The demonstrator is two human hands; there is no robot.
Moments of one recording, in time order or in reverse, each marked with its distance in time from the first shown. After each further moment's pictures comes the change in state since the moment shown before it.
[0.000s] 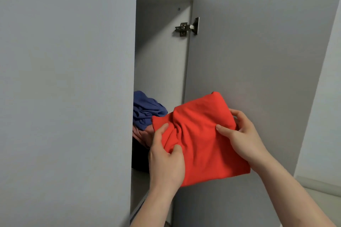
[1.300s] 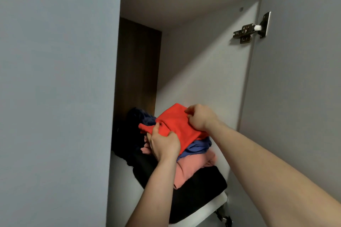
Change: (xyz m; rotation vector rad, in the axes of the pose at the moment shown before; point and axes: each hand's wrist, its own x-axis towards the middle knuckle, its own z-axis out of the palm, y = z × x) left_hand 0.213 -0.057 0.013 0.154 0.687 -0.171; right_hand 0.257 0.004 0.250 -0.650 -0.561 -0.533
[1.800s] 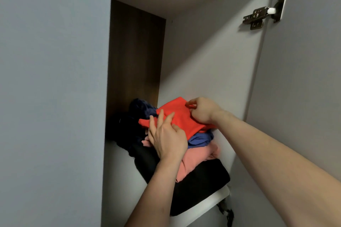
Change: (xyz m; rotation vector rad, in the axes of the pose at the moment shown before) left_hand -0.003 -0.018 0.005 0.366 0.020 0.428; right_hand 0.007 0.002 0.003 -0.026 -0.123 -0.040
